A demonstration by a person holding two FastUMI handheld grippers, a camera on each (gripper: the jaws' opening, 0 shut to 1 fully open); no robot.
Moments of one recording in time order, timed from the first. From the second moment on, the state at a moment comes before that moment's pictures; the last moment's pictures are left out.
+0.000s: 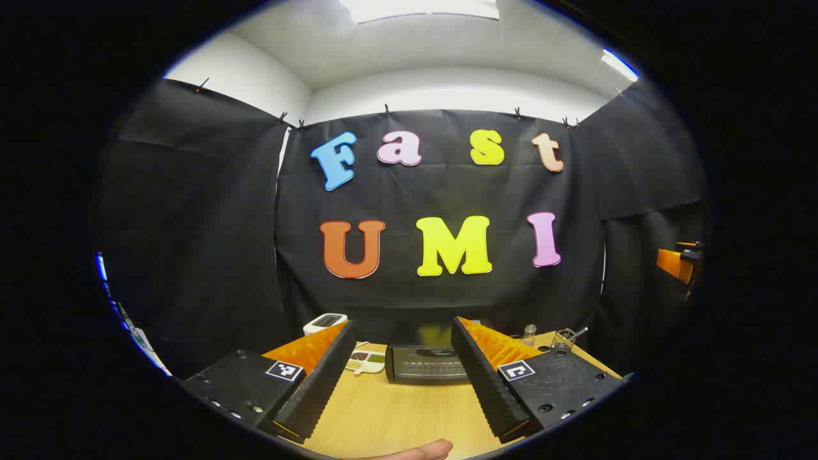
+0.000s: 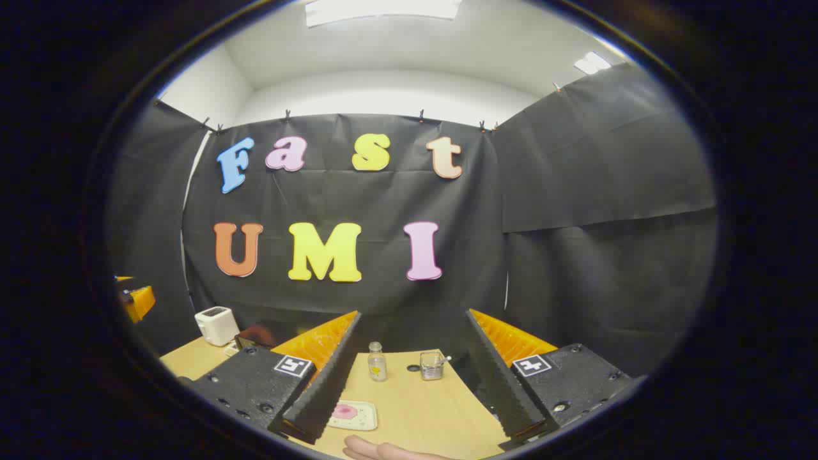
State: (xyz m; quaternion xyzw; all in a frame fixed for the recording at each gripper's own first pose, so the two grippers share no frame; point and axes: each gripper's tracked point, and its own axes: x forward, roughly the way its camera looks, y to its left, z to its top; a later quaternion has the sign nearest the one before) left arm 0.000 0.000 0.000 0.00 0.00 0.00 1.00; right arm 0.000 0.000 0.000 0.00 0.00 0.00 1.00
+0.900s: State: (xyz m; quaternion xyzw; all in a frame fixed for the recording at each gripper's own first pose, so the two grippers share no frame) left arm 0.057 -0.025 -0.006 -0.01 -0.01 -0.03 1.00; right arm 0.030 0.022 -0.019 -0.01 -0.01 0.03 1.00
